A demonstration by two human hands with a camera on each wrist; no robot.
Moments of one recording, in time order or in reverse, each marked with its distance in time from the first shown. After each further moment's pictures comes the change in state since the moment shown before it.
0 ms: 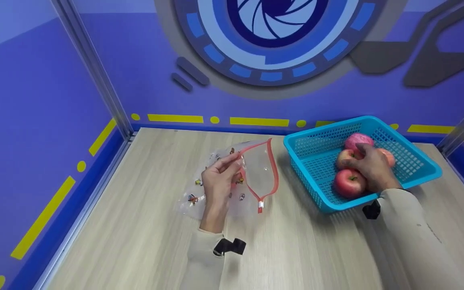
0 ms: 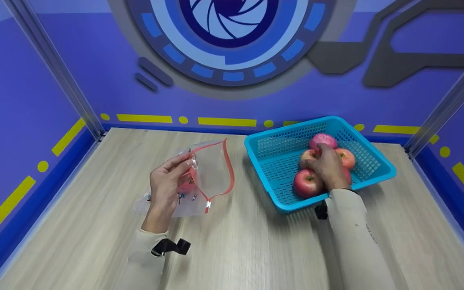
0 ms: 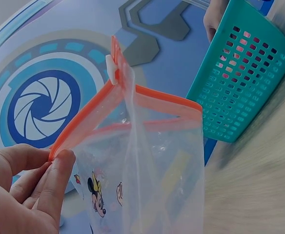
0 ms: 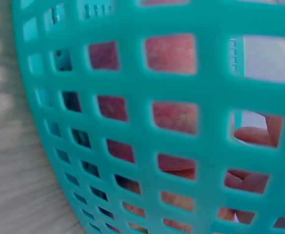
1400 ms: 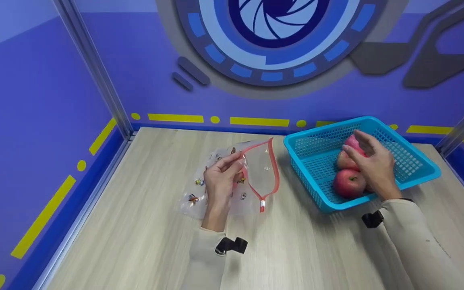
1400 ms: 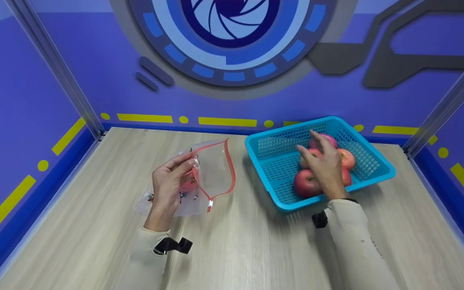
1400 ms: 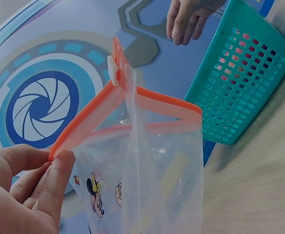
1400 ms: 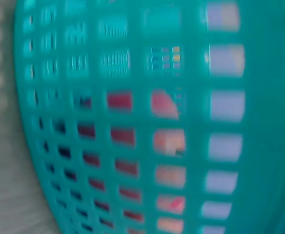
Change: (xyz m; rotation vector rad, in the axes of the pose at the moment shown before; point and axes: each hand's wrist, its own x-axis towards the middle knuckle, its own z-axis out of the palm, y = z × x) left_hand 0.001 -0.001 0.003 -0.050 -0.006 -0.027; right_hand -0.029 -0.035 0.017 0.164 0.429 -0.319
